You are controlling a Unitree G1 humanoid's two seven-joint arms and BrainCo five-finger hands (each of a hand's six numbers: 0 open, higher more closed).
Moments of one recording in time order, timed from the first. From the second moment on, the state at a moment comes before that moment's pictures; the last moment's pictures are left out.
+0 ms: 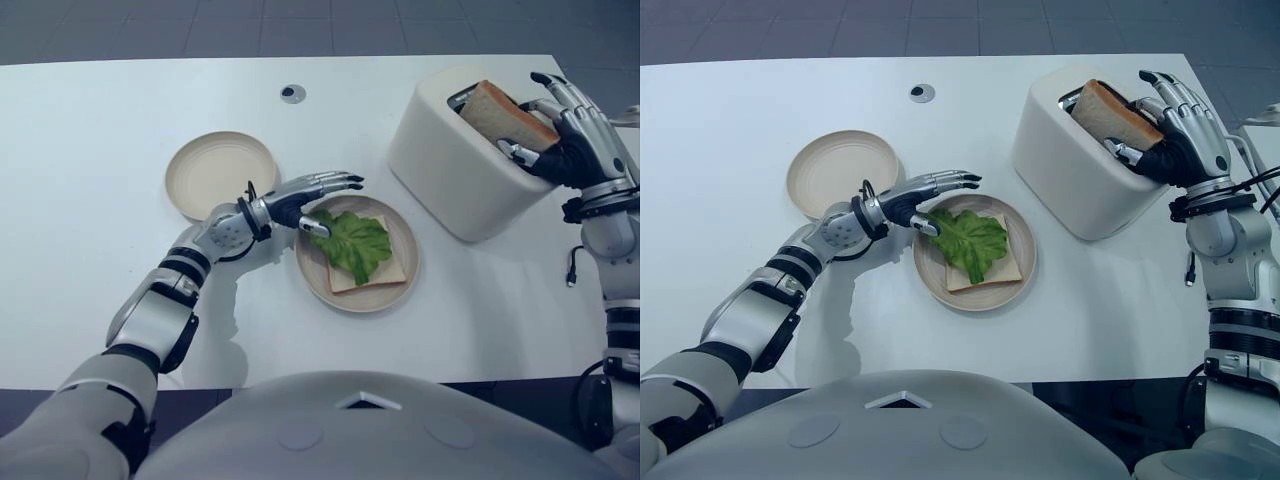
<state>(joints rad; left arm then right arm) -0.55 0.31 -0.41 0.92 0.43 -1.10 -0.18 -0.08 -0.76 -0.25 0.19 -0.53 -0.56 -0.04</state>
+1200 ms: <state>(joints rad) -0.37 0.27 0.02 0.46 -0.86 -0.66 -1.26 -0.22 -0.68 0.24 0.05 0.14 -0.53 0.76</state>
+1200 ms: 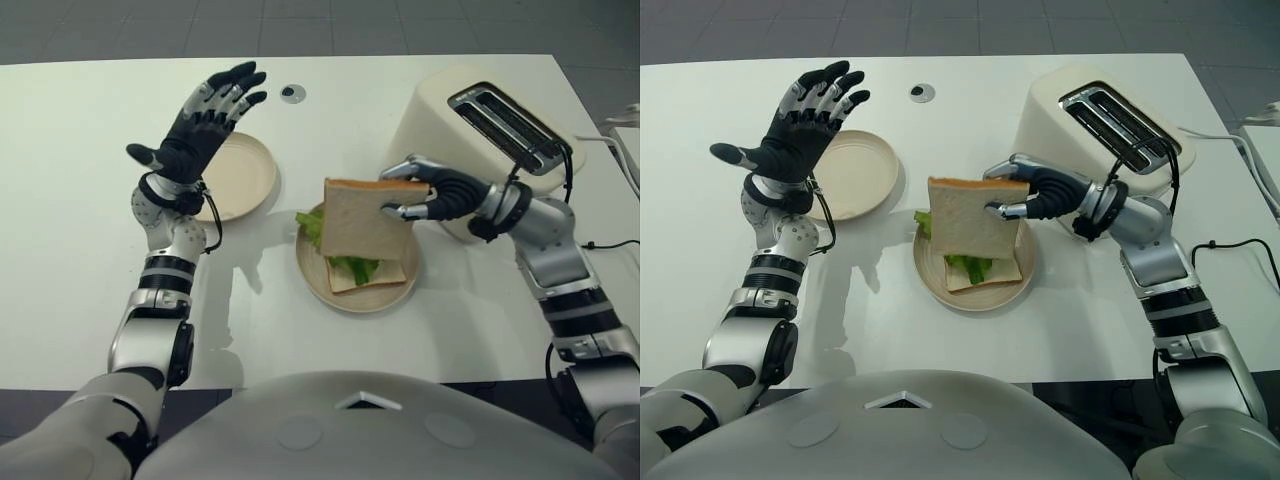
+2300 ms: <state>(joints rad) -0.38 0.29 -0.36 0.72 0.08 -1.15 -0.97 -0.44 -0.43 0.18 0.52 -0.25 -0.57 0.30</state>
